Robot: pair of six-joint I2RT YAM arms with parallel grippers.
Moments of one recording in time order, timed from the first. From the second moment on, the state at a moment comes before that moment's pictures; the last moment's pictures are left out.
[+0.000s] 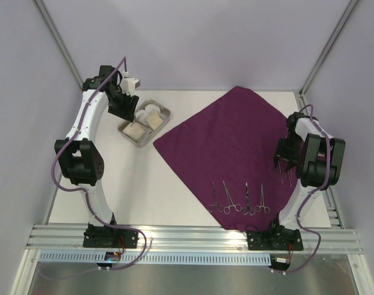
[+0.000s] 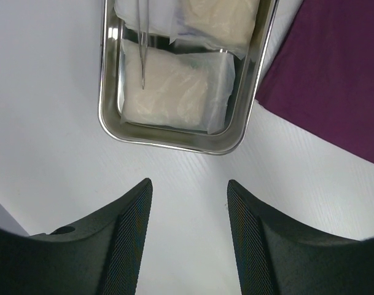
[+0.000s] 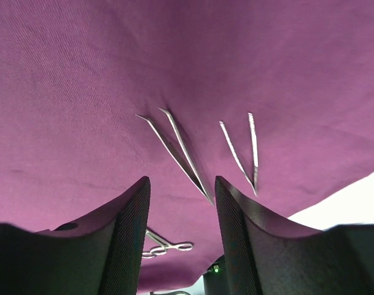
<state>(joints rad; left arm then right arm) -0.05 1.93 1.94 -1.11 0.21 0.37 -0.24 1.94 1.37 -1.04 0.06 0.21</state>
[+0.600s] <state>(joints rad) -0.05 1.93 1.95 -1.14 0.24 0.37 -0.23 1.95 1.33 -0.95 0.10 0.19</state>
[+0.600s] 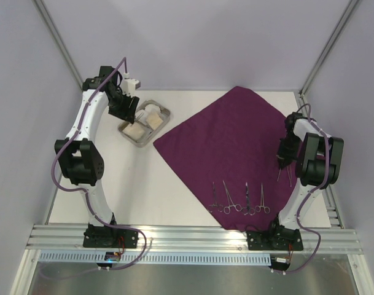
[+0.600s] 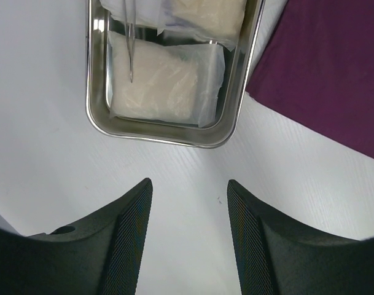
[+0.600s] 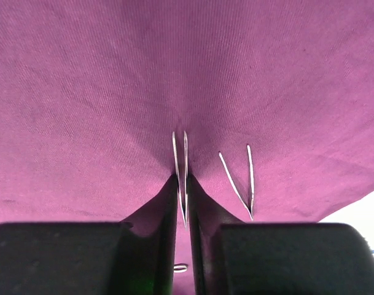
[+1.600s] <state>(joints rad) -0.59 1.76 1.85 -0.93 0.23 0.76 0.31 1.65 1.50 -0.69 0.07 1.17</state>
